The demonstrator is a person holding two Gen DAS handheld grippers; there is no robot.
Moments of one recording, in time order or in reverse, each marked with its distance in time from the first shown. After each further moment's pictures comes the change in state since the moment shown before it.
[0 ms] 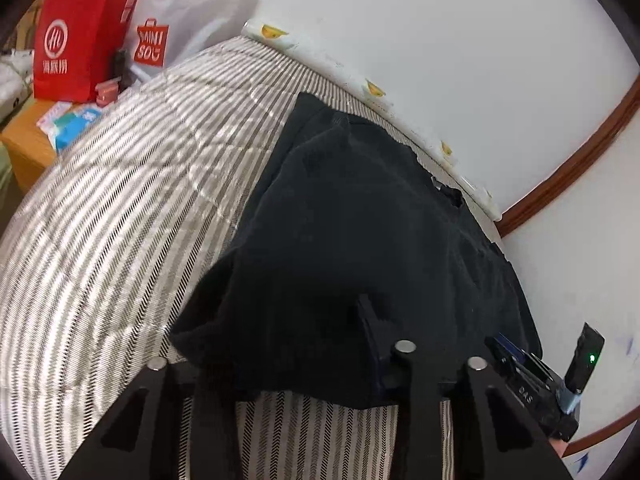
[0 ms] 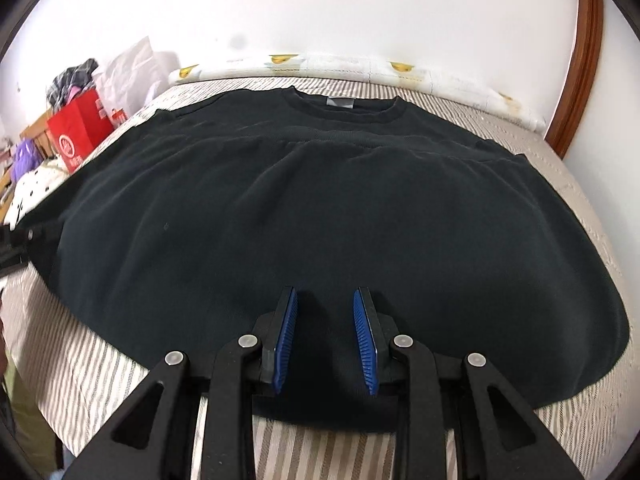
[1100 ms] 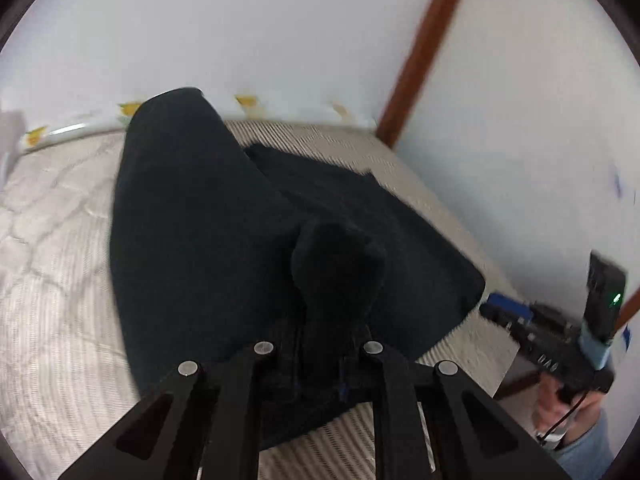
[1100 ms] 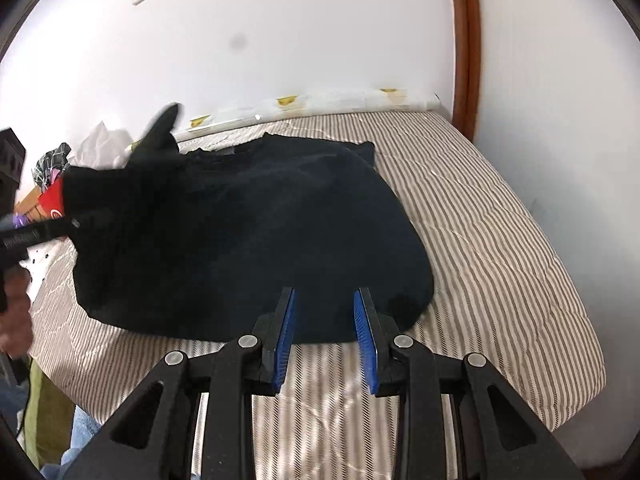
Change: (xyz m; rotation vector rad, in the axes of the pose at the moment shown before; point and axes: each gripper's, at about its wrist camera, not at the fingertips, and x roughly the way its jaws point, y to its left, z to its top) left arm 0.073 -0.249 -0.027 0.555 0.129 -0.147; right arm -0.101 -0.165 -0.050 0.225 -0.094 -0.010
